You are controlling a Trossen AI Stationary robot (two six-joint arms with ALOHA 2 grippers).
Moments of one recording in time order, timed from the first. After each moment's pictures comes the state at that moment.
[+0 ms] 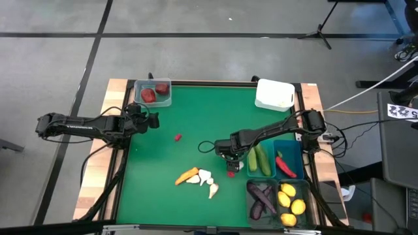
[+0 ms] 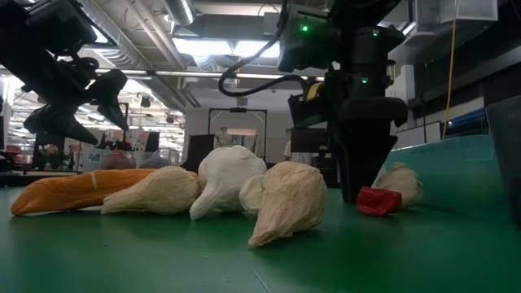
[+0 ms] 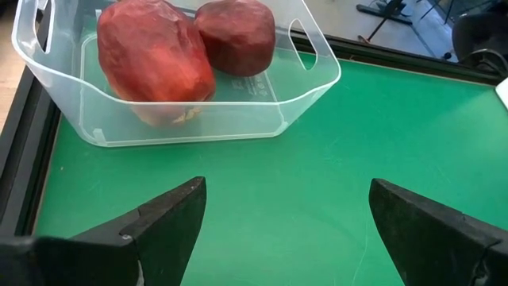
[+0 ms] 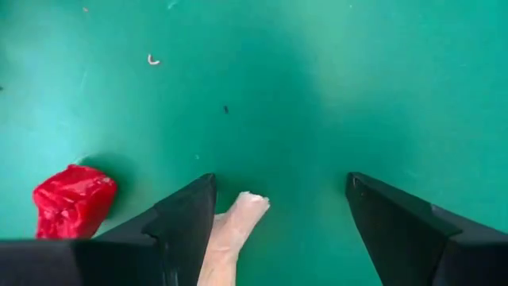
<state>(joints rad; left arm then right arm) 0.06 0.56 0.30 -0.67 -0.82 -1.23 0.14 1.94 1.26 -0.73 -0.06 0.31</state>
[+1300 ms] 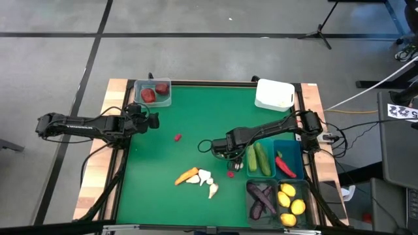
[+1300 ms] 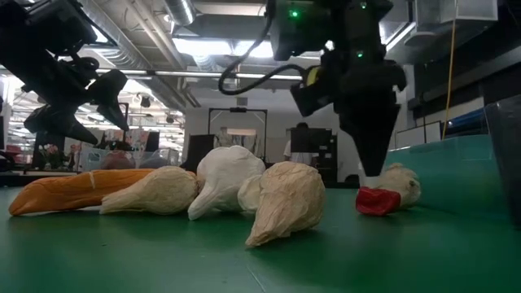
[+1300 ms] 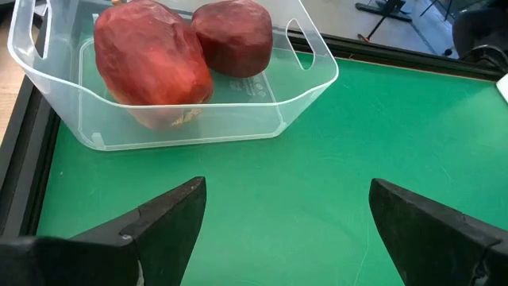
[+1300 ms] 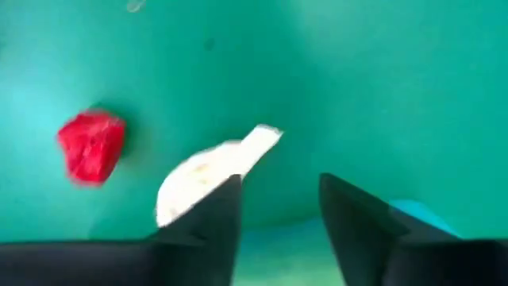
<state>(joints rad) 0.06 0.56 0.30 -0.67 -0.82 -1.20 0.14 1.98 1.45 -1.08 -0.06 0.42</state>
